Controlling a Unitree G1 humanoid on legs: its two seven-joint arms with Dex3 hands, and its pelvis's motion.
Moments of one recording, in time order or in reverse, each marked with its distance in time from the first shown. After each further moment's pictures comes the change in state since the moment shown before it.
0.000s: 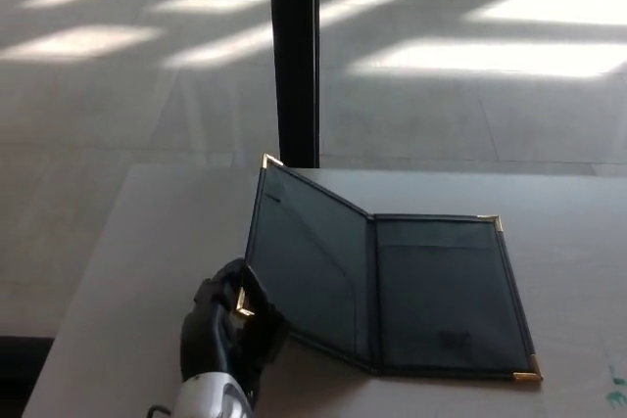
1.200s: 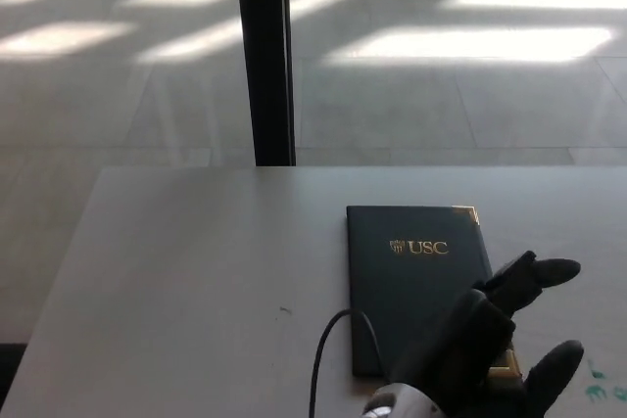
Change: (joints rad) left_arm -0.386 0.208 -0.817 0.049 0.407 -0.119 -0.058; right_arm -0.022 0.000 0.030 0.008 -0.003 0.000 -0.002
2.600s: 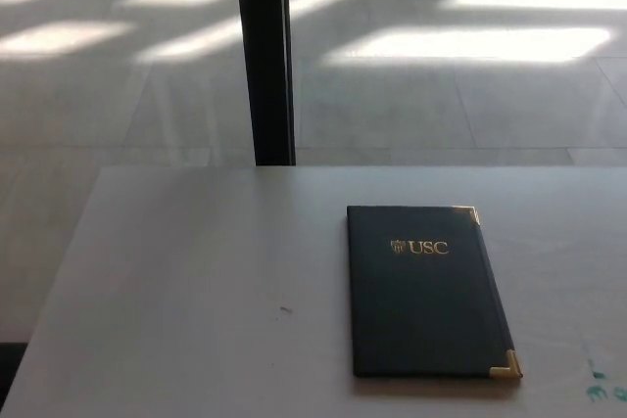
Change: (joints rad) left_arm 0.454 0.477 1.095 0.376 0.079 -0.308 0.007; right_arm 0.036 0.000 0.003 0.022 0.000 0.000 0.000
